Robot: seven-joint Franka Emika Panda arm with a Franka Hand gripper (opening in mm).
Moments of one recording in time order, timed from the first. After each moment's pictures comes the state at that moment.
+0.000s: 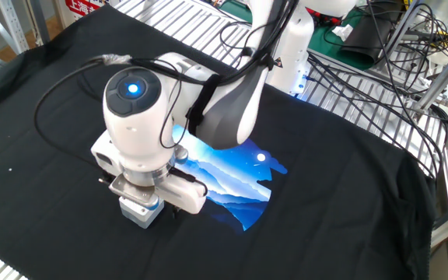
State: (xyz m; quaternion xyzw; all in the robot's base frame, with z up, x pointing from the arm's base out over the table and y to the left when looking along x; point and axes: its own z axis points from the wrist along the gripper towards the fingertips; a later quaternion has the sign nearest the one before) arm 0.635 -0.013 0.173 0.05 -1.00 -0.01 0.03
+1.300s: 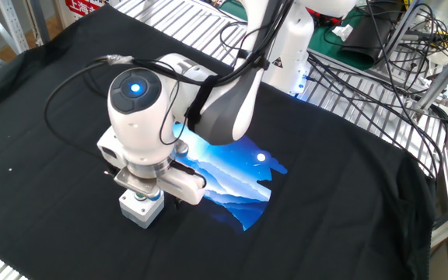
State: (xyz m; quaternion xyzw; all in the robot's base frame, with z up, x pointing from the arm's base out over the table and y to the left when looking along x) arm 0.608 -0.028 0.151 0.04 -1.00 -0.01 0.04
